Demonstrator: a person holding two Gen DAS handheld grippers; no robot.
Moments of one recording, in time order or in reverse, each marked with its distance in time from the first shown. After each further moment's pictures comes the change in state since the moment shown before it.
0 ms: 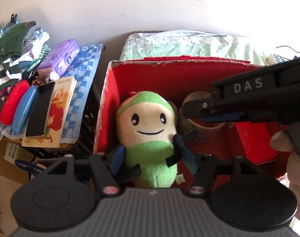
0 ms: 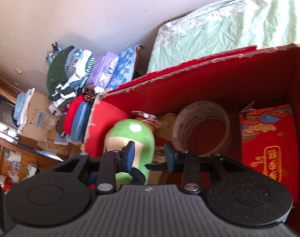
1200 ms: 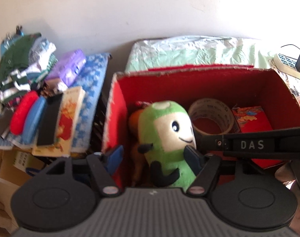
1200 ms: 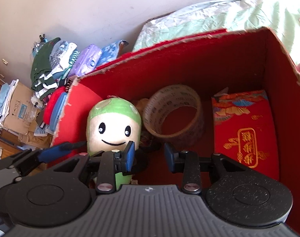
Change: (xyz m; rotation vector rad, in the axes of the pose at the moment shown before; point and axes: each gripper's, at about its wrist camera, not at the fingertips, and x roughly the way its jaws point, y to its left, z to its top) left arm -0.010 -0.004 0.006 0.054 -0.042 0.070; right arm -0.001 -0.009 -0.025 -0.042 -0.006 -0.099
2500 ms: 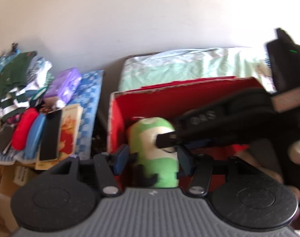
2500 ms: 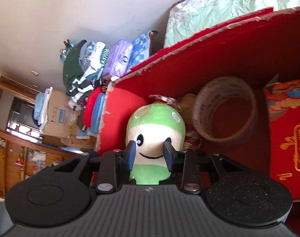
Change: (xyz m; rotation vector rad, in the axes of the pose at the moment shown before) left arm -0.033 0.002 0.001 0.060 -0.077 -0.084; right arm 0.025 0.004 0.022 0.130 0.095 0.281
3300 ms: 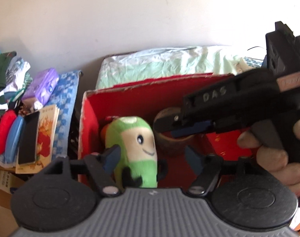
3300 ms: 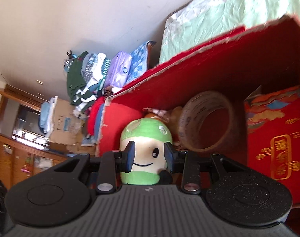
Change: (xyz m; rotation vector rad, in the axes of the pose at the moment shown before) left arm 0.011 -0.011 -0.001 0.018 -0.003 -0.112; right arm -0.034 -0.017 0.004 0.010 -0.055 0.000
